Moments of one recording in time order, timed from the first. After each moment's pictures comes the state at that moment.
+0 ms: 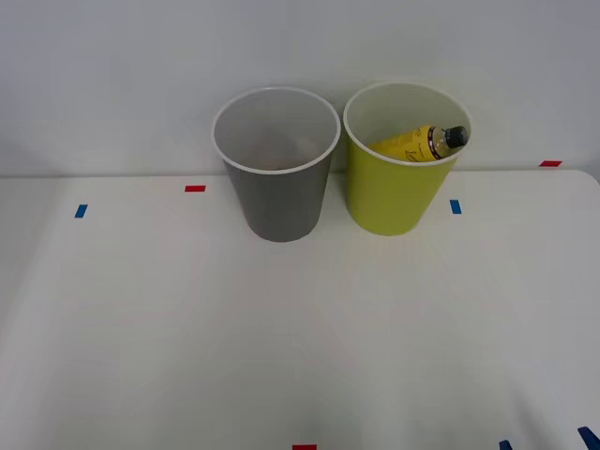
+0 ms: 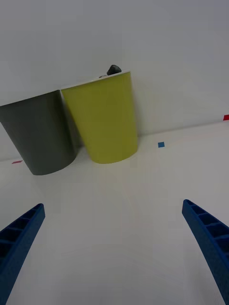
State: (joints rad) arm 1.07 -0.20 0.02 -1.84 0.28 -0.98 0.92
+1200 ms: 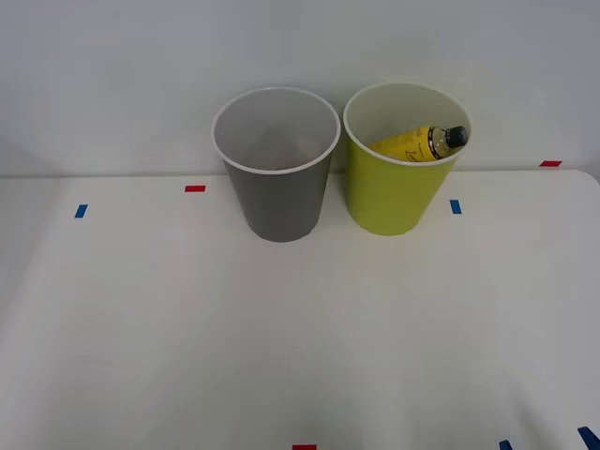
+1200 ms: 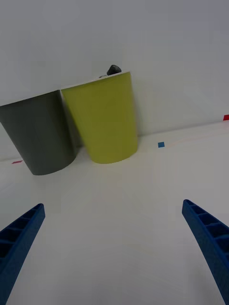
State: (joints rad) arm 1.07 -0.20 0.02 -1.84 0.28 -0.98 0.92
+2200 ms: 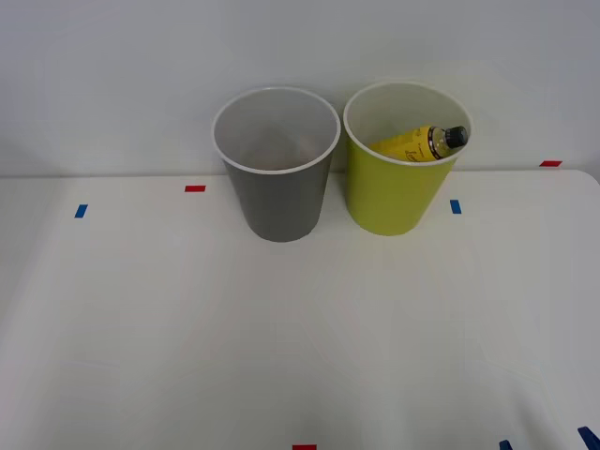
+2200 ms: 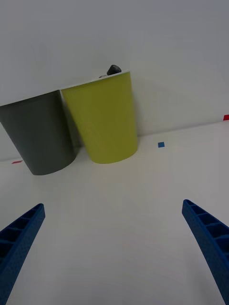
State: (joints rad) arm 1.07 -0.20 0.02 -1.84 0.28 -0.98 0.92
